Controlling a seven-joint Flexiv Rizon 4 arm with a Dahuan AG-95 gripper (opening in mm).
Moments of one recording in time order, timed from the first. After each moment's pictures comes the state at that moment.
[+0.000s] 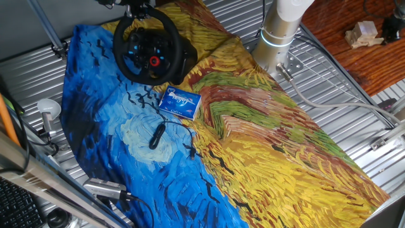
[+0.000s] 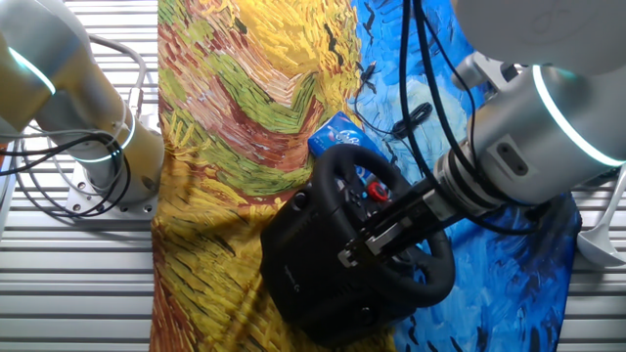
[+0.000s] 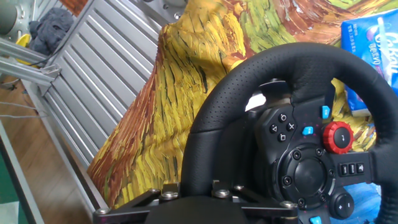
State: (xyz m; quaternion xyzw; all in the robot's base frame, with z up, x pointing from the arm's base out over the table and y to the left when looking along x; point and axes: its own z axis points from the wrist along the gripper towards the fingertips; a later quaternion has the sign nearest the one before) arm 0.419 -0.226 0.250 0.87 -0.41 -0.19 0.18
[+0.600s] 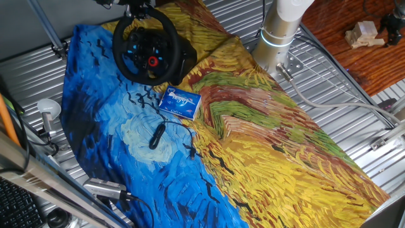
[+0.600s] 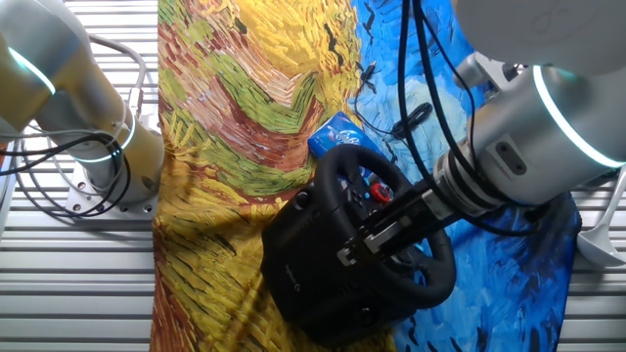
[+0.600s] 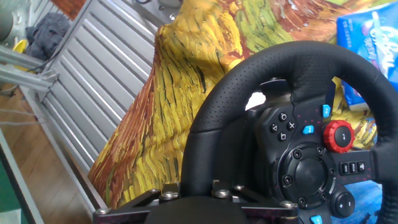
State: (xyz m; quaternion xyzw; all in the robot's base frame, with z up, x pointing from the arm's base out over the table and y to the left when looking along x) arm 0.420 -0.225 0.249 0.87 -0.42 -0.19 0.18
